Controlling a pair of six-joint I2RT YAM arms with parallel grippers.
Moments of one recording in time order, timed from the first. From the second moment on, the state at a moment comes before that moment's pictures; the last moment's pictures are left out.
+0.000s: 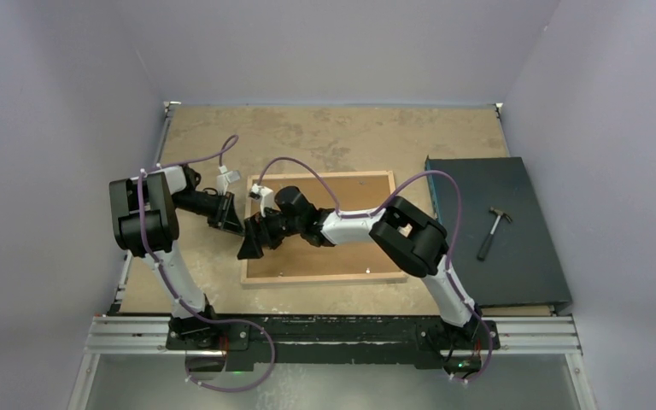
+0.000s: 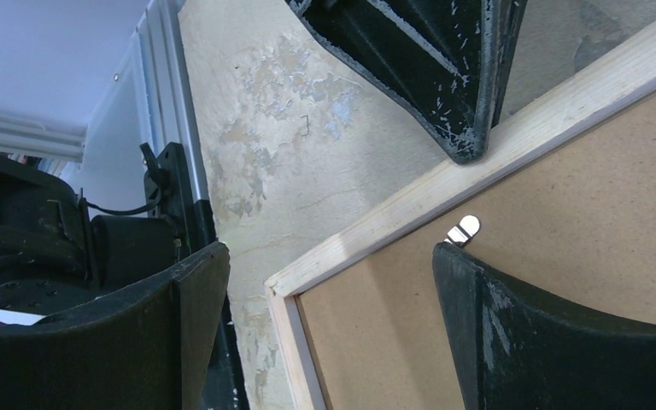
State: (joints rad) left arm 0.23 1.96 1.15 -0.99 0.88 0.74; right arm 1.00 2.19 1.37 0.34 -0.54 0.56
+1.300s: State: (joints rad) left arm 0.23 1.96 1.15 -0.98 0.88 0.74; right arm 0.96 2.19 1.39 0.32 -0.56 0.54
